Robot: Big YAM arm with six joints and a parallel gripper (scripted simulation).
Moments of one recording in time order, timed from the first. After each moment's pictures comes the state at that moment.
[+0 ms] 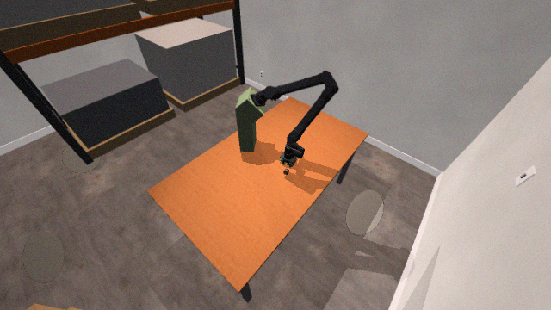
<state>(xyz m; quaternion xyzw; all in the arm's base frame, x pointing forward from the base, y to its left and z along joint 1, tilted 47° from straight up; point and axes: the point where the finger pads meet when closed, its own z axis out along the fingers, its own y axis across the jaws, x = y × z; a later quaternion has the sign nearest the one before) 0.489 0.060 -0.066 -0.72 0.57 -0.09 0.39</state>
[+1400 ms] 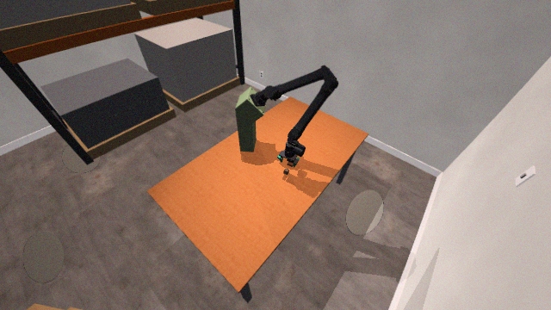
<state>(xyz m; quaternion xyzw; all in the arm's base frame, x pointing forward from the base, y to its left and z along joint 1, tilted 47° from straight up) 0.481 0.042 -0.046 -0.72 0.56 -0.10 0.39</state>
